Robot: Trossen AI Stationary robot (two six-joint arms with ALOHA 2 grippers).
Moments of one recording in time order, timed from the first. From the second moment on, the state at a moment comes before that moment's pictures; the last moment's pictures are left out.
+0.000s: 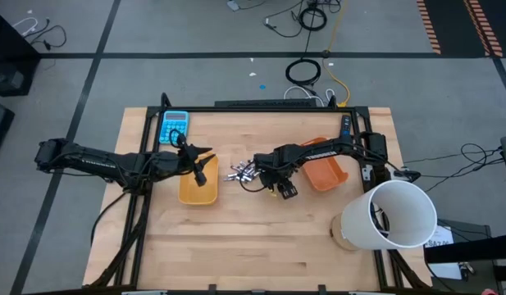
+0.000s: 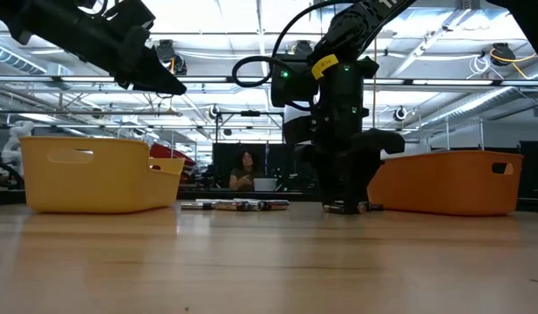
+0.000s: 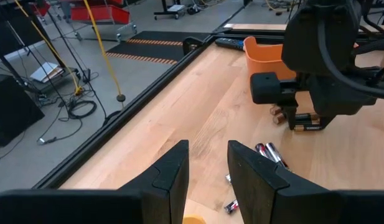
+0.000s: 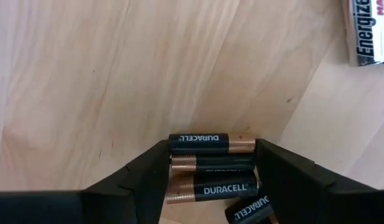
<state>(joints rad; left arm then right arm) -0.06 0.86 0.43 0.06 -0.55 -0.05 -0.10 2.01 1.33 -0.79 -0.06 -0.47</state>
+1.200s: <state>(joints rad) -0.06 0.86 0.43 0.06 -0.55 -0.05 -0.11 2.00 1.33 -0.78 -0.05 -0.46</state>
